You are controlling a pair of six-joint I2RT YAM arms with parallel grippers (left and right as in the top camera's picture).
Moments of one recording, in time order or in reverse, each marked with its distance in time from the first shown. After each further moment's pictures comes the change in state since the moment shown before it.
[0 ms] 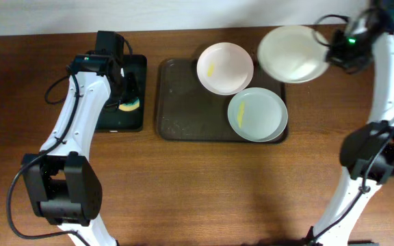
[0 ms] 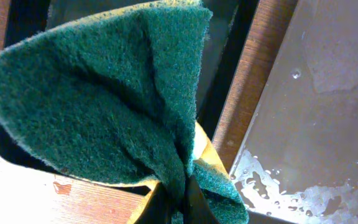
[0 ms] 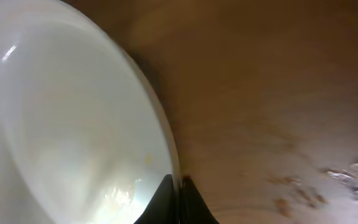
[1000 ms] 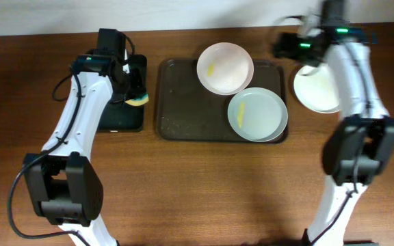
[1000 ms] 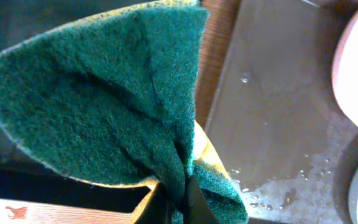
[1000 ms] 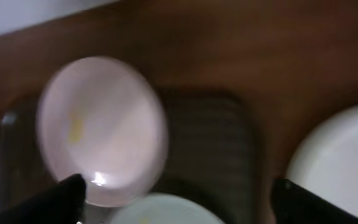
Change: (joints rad) left arm -0.026 0.000 -0.005 0.071 0.108 0.000; right arm 0.312 -0.067 -0.339 0.516 0.005 -0.008
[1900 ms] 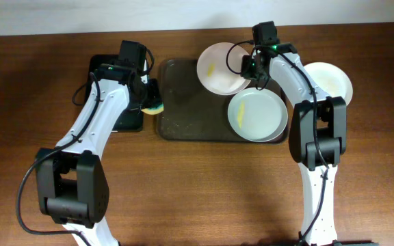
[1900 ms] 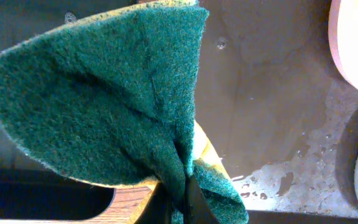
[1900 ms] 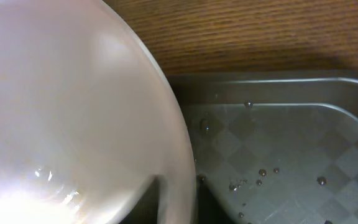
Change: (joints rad) left arm -0.073 0.000 -0.110 0.092 0.018 0.000; right arm 0.151 0.238 -0.006 0.124 0.237 0.110
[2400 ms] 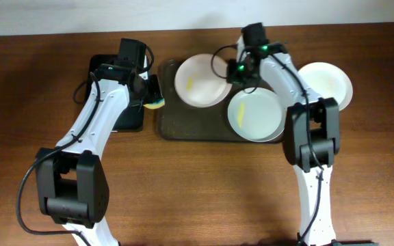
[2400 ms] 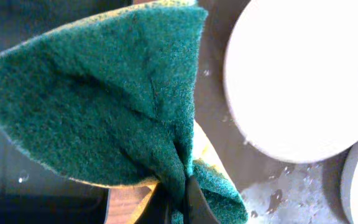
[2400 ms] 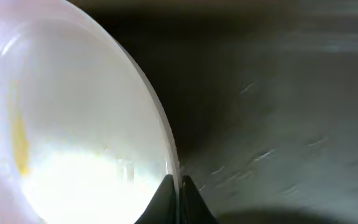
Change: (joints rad) left arm 0.000 0.000 0.000 0.072 0.004 0.000; right arm 0.076 0.000 0.023 -0.095 -0.233 0.005
